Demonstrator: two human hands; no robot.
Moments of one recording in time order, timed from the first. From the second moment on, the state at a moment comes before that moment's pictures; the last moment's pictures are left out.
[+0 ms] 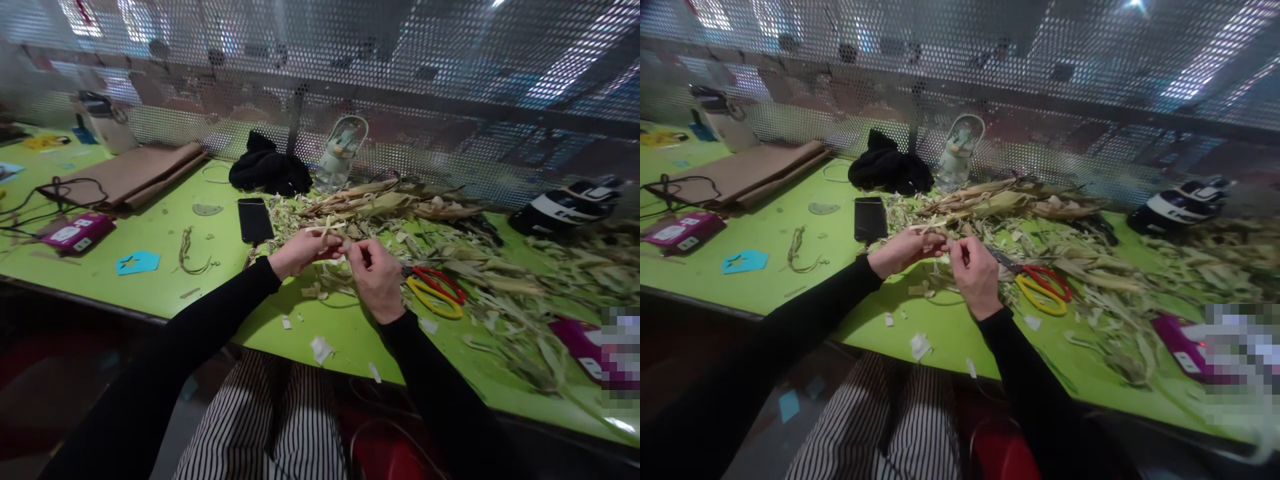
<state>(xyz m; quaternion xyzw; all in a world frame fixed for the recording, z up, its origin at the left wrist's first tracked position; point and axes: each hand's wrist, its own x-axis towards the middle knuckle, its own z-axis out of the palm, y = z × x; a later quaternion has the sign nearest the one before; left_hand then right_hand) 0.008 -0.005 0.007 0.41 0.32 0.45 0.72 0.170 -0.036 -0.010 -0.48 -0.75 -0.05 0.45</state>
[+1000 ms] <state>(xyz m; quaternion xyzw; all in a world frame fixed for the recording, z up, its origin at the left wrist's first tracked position) 0.002 -0.007 0.001 0.64 0.29 0.43 0.56 0.175 -0.036 -0.005 -0.47 -0.71 0.19 0.49</state>
